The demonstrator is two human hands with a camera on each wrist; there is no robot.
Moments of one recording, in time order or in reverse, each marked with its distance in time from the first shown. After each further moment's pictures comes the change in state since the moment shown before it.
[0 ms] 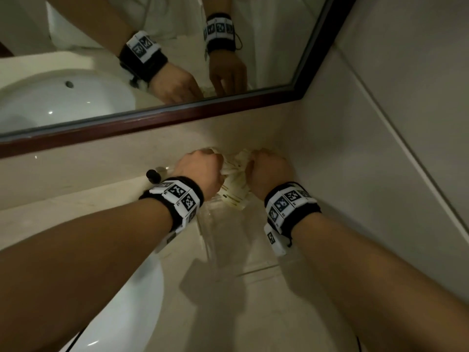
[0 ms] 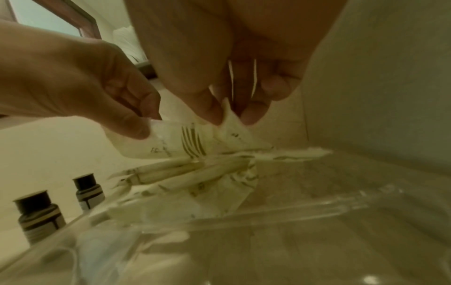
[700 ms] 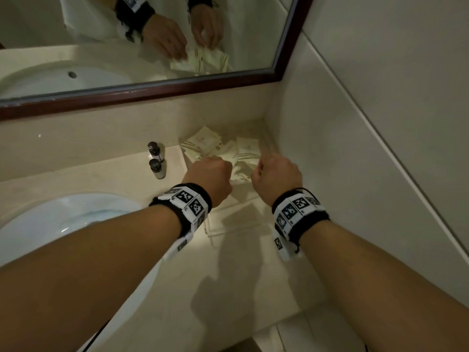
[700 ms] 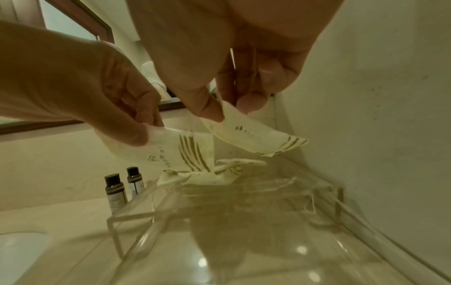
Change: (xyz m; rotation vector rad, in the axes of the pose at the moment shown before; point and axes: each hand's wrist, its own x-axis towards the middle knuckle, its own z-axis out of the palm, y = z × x) left_hand -0.098 0.048 0.021 -0.105 0.077 0.120; right_hand -0.127 0.007 -0.032 -0.030 0.172 0.039
